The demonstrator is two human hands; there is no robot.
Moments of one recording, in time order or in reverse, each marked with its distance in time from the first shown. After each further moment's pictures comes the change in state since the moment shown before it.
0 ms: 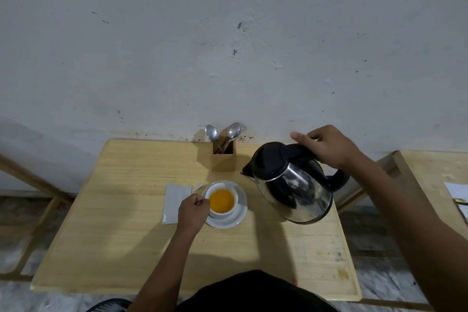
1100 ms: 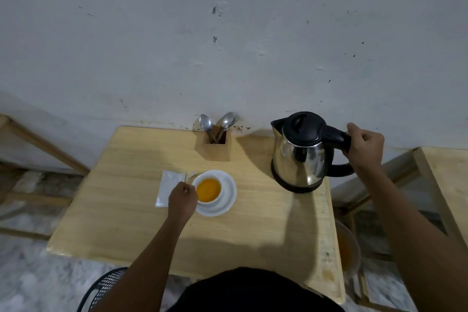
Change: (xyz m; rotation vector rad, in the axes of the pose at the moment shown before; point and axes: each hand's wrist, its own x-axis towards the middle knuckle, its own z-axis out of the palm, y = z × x) left_hand -0.008 0.004 0.025 0.202 0.259 0.020; right_hand 0.021 0.144 0.010 0.639 0.528 0.066
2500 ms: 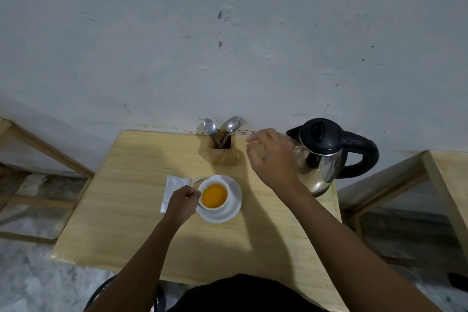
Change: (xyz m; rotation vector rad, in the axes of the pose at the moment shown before) left_hand 0.015 0.001 -0.022 -0.116 -0.264 -0.086; right_hand -0.084 -0.074 0.140 -0.327 -0.221 -0.508
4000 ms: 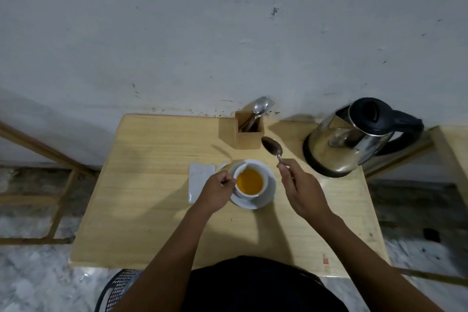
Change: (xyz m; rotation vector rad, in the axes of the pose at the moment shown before) left_hand 0.029 -0.018 -0.025 -0.024 -0.354 0.190; right_hand -0.085 -0.035 0.053 -0.045 -0.341 0.326
